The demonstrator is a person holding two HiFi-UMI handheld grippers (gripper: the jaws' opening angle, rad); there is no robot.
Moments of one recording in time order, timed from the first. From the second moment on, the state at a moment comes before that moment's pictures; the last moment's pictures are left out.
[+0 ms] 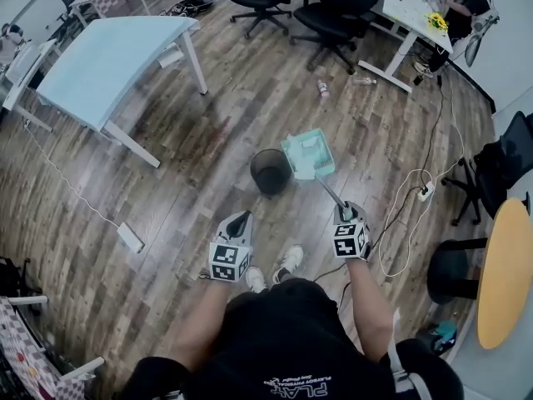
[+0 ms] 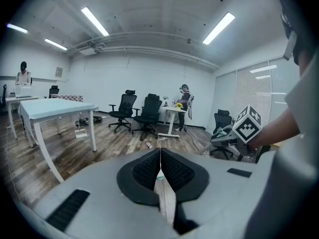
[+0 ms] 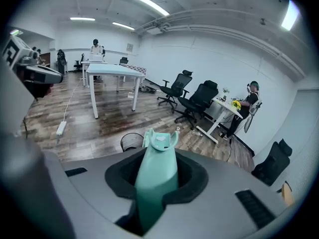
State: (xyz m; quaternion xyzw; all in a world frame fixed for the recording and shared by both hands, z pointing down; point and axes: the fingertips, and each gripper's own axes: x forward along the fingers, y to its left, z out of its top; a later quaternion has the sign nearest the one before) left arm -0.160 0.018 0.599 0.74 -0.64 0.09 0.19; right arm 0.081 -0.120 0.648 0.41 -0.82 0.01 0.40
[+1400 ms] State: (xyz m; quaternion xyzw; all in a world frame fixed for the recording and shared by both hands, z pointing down) left arm -0.214 0.047 0.614 0.71 -0.67 0.07 0.21; right arm -0.045 -0.084 0.663 0.03 -0.70 -0.48 0.53
